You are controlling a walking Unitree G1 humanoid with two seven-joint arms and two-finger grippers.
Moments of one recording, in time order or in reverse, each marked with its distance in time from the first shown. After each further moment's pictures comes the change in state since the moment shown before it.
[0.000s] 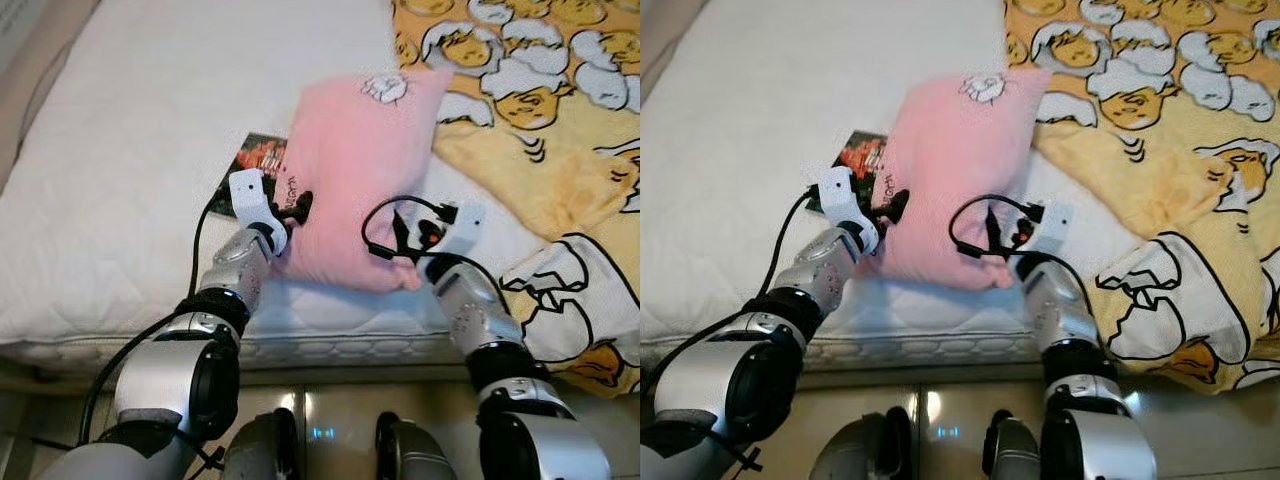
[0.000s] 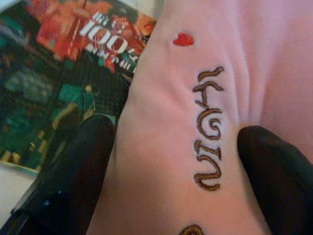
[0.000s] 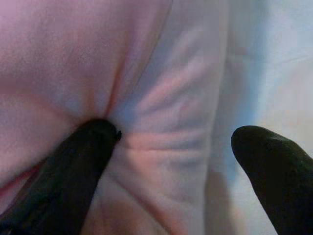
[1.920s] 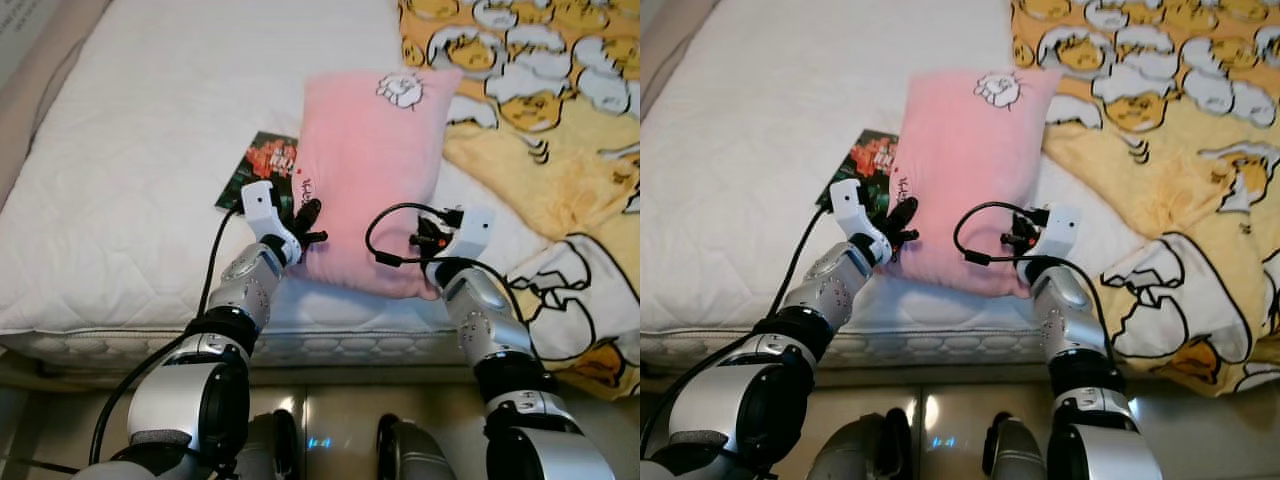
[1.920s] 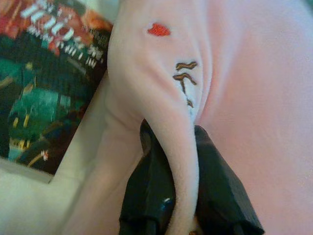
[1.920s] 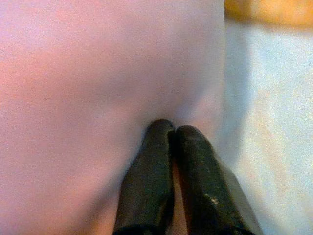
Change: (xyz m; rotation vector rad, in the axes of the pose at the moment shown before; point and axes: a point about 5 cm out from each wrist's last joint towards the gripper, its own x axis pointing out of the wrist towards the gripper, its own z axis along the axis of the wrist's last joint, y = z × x) left arm -0.006 -0.015 -0.014 -0.080 -0.037 -0.215; right arm -0.011 -0.015 0.016 -0.163 -0.043 -0.082
